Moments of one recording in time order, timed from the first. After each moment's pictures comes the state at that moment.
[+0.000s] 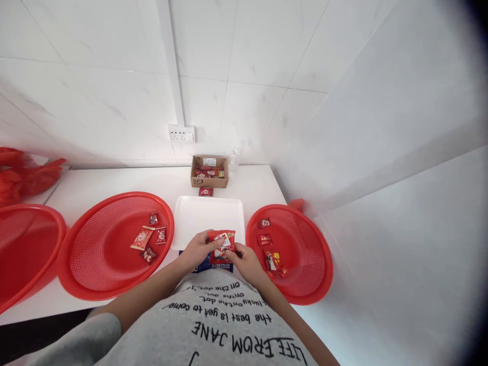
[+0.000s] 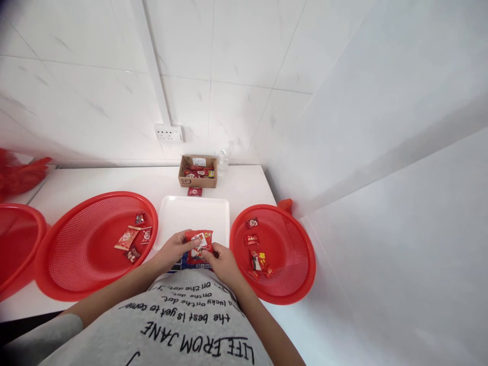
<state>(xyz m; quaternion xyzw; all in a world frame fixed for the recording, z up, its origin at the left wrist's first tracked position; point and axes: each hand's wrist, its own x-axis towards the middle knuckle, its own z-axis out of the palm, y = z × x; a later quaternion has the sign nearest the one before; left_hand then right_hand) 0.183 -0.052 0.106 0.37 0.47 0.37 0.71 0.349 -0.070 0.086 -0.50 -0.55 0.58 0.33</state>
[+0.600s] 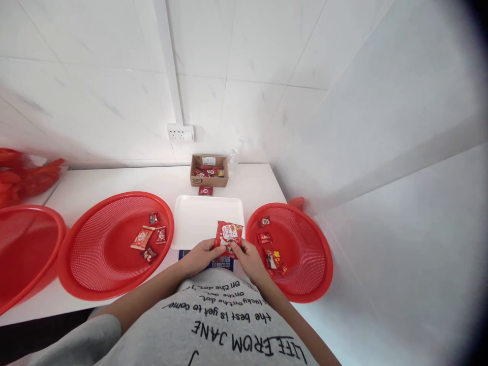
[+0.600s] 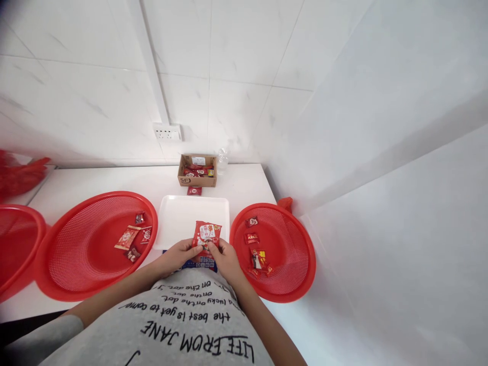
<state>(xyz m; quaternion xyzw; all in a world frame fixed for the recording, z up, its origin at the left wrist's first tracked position) 0.186 -0.059 0.100 0.48 0.43 0.27 0.72 0.350 -0.067 0.084 -0.53 -0.50 0.56 0.38</state>
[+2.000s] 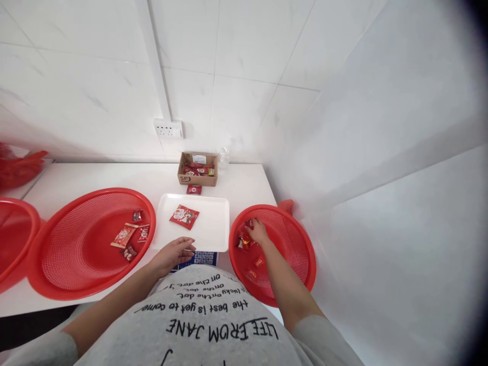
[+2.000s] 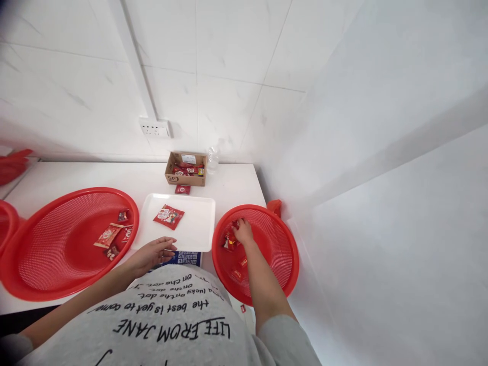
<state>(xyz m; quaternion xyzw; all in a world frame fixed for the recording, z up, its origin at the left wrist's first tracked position) 0.176 -0.055 0.069 0.18 0.59 0.31 0.72 0.490 0.045 -0.030 -0.70 -0.63 0.32 0.11</state>
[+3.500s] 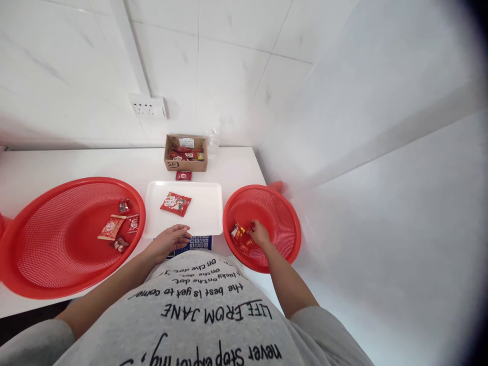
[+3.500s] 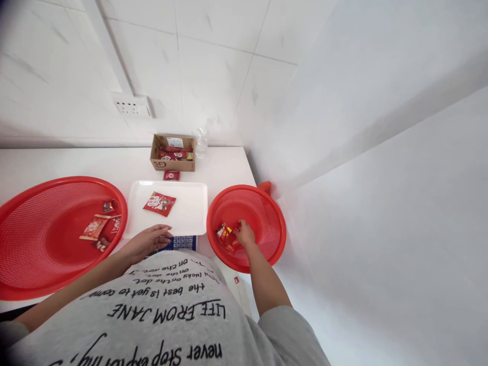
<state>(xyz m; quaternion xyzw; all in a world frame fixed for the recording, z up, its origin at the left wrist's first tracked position) 0.174 -0.051 0.062 0.20 0.59 0.28 0.73 0.521 -0.032 -0.040 -0.77 -0.54 0.33 0.11</state>
